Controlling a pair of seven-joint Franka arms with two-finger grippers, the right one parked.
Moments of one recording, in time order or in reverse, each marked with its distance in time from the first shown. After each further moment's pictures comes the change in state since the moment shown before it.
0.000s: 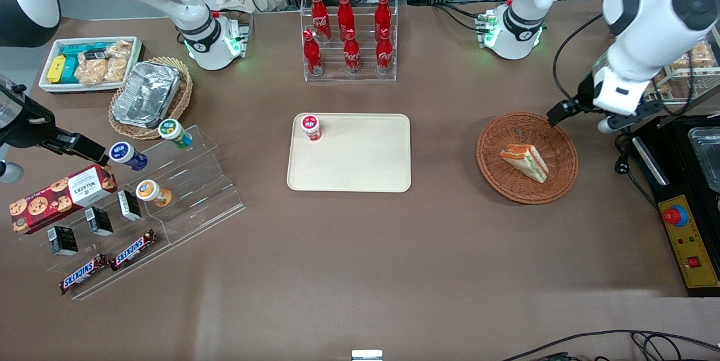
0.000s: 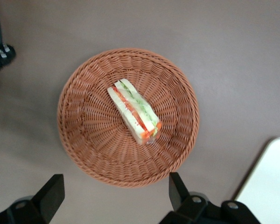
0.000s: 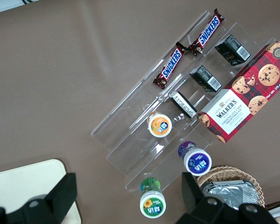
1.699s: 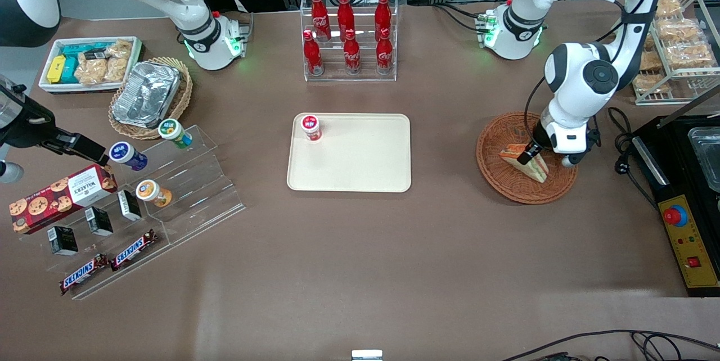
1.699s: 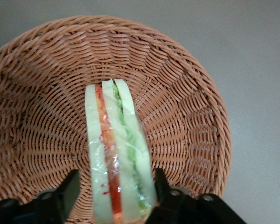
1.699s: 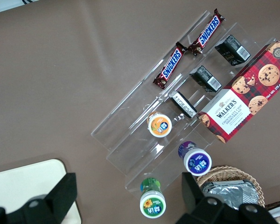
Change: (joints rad) arm -0.032 0.306 -0.009 -0.172 0.000 0.550 -0.368
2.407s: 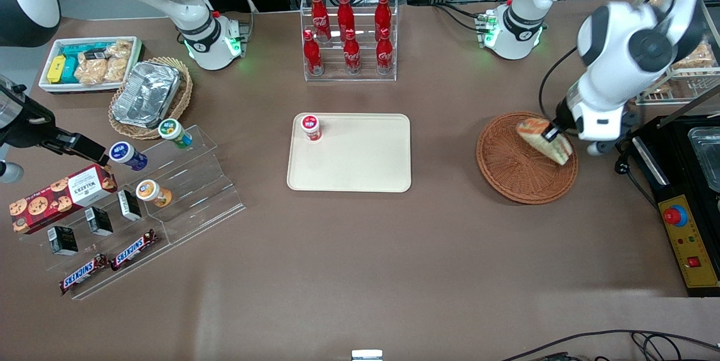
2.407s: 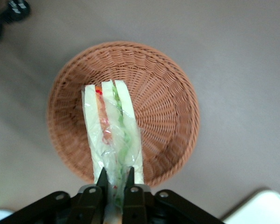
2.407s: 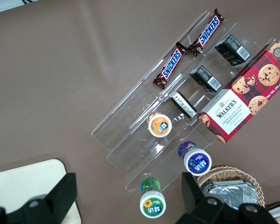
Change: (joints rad) arm -0.002 -0.189 -0.026 0.358 0.047 -0.700 0.035
